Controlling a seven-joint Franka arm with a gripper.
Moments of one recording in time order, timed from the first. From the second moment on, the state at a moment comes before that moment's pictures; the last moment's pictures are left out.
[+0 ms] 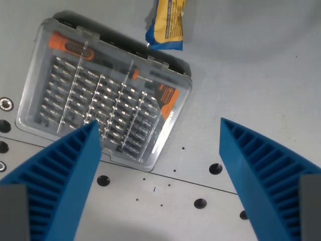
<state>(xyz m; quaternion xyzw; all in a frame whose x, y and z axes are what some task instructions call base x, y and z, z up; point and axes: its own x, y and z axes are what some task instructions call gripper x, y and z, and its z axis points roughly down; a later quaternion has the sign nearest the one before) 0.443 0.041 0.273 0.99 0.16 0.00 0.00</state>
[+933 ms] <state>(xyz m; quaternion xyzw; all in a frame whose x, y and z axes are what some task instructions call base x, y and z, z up) 0.445 0.041 0.269 0.99 0.16 0.00 0.00</state>
